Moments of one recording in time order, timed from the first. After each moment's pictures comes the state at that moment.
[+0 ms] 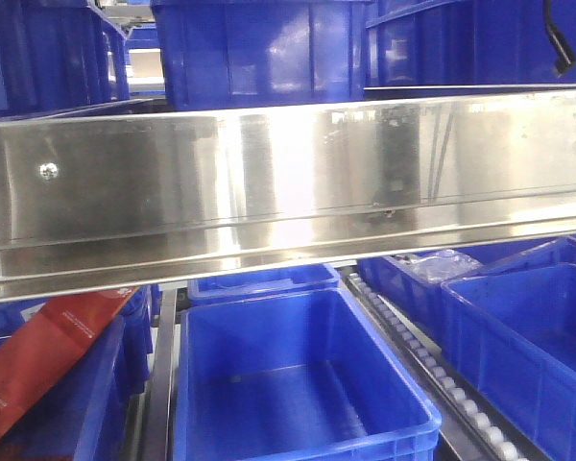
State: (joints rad) left arm -0.31 1.78 -2.32 0.22 1.27 -0.24; right arm 0.25 1.85 -2.43 -0.03 1.24 0.19
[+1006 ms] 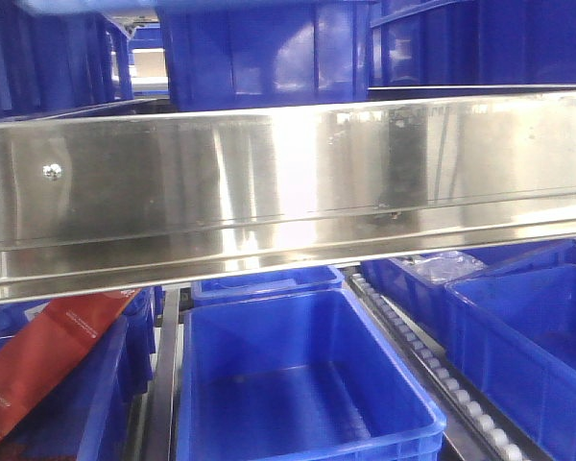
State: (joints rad) left arm -0.31 1.84 -2.32 0.09 1.27 -0.24; right arm 0.19 1.88 -2.43 -0.03 1.25 0.16
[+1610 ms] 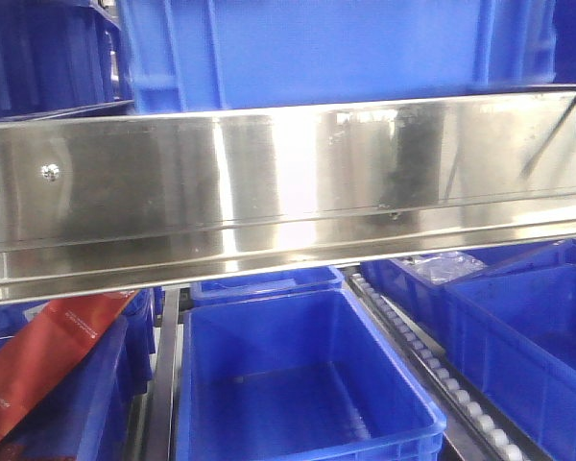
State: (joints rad) left arm -0.31 2.00 -2.32 0.09 1.17 -0.29; right arm 0.12 2.09 -2.43 -0.02 1.05 0.12
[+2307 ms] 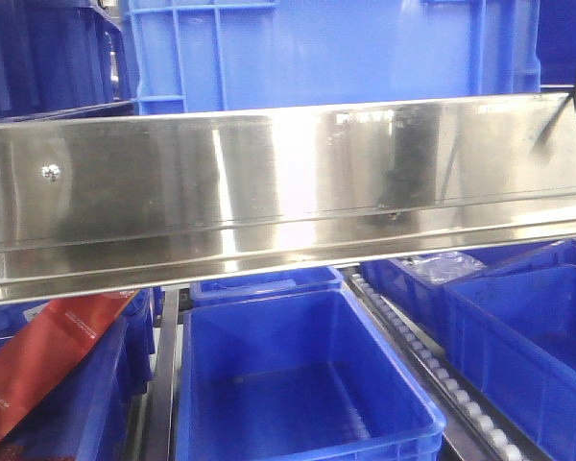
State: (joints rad) left arm -0.31 1.92 -2.33 0.15 1.19 -0.27; right arm 0.10 2.00 -2.44 -0.06 1.05 0.12
